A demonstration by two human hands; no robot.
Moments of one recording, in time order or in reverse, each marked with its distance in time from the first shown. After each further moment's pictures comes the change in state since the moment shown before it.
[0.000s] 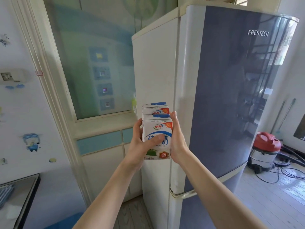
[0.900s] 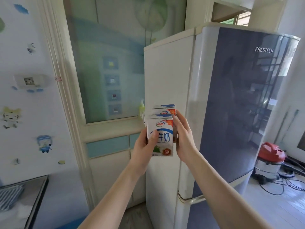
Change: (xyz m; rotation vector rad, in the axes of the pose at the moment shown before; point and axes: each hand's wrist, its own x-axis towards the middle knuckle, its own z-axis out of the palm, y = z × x) left_hand -0.028 0.028 -0.022 0.059 0.070 0.075; right_hand -0.008 -0.008 0.035 -0.073 0.096 -0.176
